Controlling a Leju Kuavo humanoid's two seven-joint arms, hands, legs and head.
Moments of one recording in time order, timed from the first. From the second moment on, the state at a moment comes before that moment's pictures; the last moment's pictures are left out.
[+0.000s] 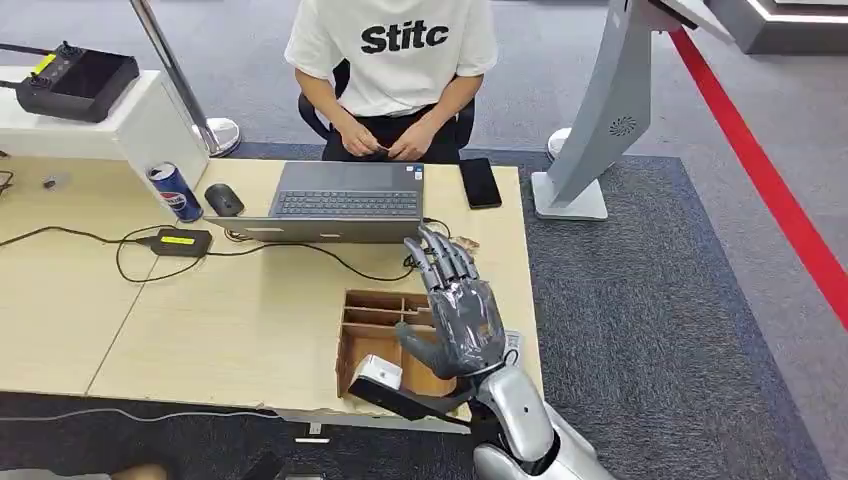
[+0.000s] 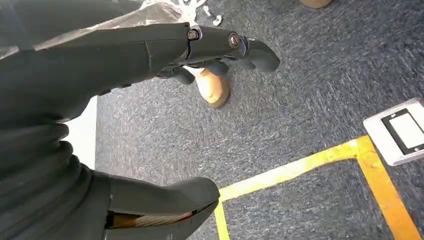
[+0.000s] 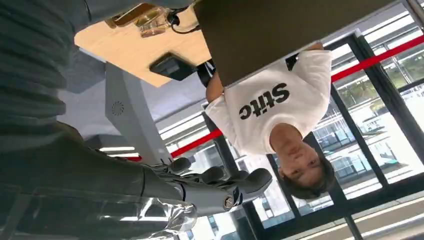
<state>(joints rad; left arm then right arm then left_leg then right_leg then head) -0.25 0.09 -0.97 -0.22 0.41 0.36 0.16 -0.36 -0.07 0.85 -1.36 1.06 -0.33 0.17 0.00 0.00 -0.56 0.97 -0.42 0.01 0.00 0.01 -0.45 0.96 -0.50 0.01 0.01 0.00</state>
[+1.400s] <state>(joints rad) -0.26 0.08 -0.97 -0.23 0.39 0.34 0.17 -0.41 -0.05 0.90 -1.15 1.01 -0.33 0.18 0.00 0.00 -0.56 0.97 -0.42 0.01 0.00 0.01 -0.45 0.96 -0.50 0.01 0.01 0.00</state>
